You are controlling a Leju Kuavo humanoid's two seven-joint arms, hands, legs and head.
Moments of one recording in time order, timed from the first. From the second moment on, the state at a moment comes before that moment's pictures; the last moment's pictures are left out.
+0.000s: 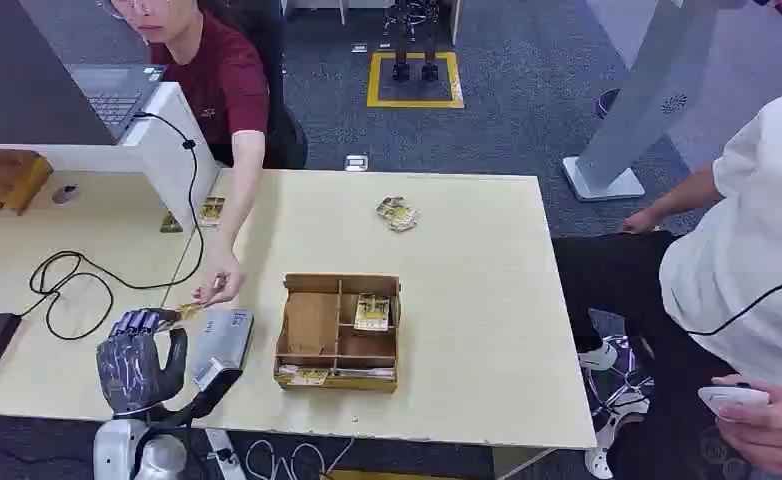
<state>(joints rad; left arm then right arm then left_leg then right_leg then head) -0.09 -0.23 0.55 -1.28 -1.18 0.67 -0.70 -0.06 0.01 0.29 -0.16 0.47 -0.34 0.08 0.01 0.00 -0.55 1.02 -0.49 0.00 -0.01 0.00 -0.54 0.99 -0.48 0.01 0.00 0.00</state>
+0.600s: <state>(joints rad) -0.07 -0.17 0.40 -1.21 -0.93 0.65 -0.54 -0.06 0.01 0.29 -0.16 0.47 -0.35 0.08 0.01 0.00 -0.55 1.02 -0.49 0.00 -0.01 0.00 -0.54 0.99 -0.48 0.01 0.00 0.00</state>
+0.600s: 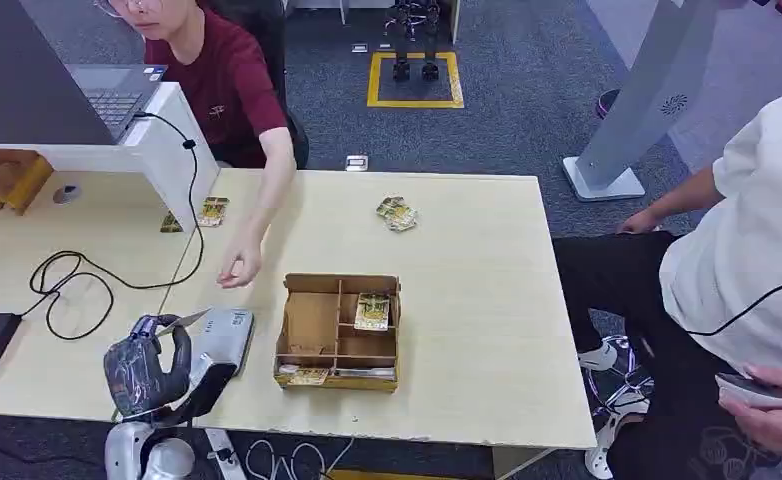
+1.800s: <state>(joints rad) -0.03 -0.02 0.10 -1.26 -0.66 0.40 -0.17 -0.05 0.01 0.25 -0.16 0.48 -0.35 0.09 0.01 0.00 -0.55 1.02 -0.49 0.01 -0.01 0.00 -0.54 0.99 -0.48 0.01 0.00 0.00</state>
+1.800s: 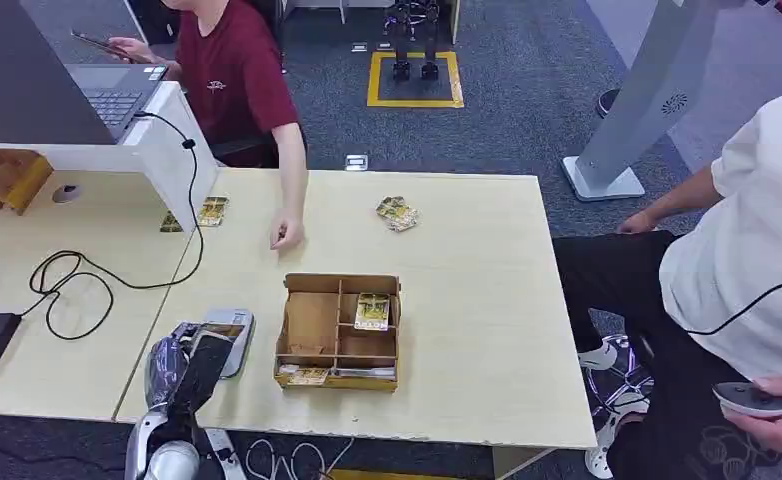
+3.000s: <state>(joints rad) -0.16 -0.02 0.10 -0.97 -0.96 0.59 -0.06 -0.05 0.02 0.25 -0.16 0.52 -0.35 0.09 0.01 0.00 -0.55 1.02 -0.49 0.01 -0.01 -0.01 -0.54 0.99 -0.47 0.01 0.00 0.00</state>
